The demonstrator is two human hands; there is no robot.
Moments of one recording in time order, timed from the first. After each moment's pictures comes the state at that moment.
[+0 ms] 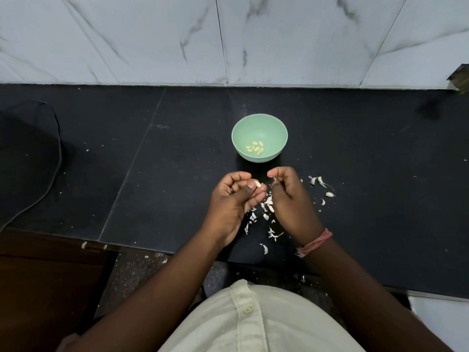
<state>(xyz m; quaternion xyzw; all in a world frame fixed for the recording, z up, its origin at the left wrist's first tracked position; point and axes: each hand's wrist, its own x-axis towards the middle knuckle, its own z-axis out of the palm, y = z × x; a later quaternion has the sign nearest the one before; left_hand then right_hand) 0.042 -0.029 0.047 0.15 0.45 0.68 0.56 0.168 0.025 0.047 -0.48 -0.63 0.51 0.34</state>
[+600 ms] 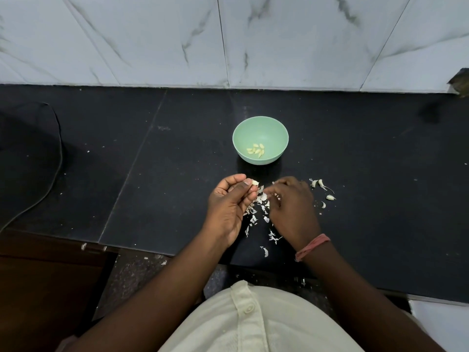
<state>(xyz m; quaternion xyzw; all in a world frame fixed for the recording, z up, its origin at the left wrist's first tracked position) 0.039 -0.024 0.047 0.06 0.46 0.69 0.55 0.172 0.025 0.034 -0.51 -0.79 0.24 0.23</state>
